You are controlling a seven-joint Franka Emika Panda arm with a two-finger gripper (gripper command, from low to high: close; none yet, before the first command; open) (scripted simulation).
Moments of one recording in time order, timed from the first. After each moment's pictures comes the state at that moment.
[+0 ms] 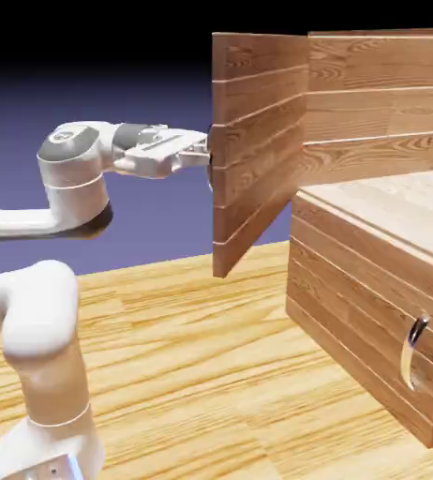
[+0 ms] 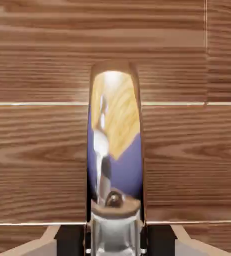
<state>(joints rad) -0.12 -1.52 0.37 -2.93 -1.04 2.38 -0.99</state>
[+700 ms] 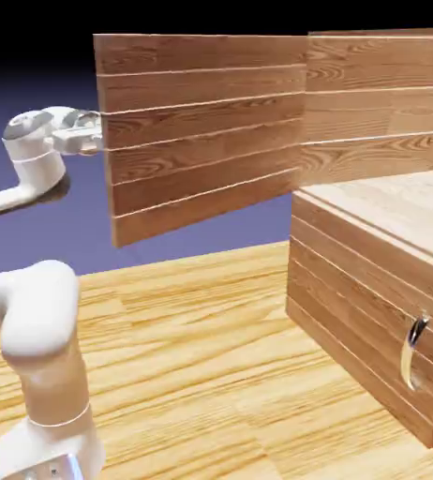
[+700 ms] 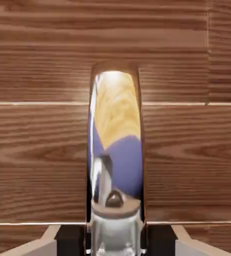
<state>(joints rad) -0.27 -1.45 1.03 -2.38 -0.50 1.52 -1.06</state>
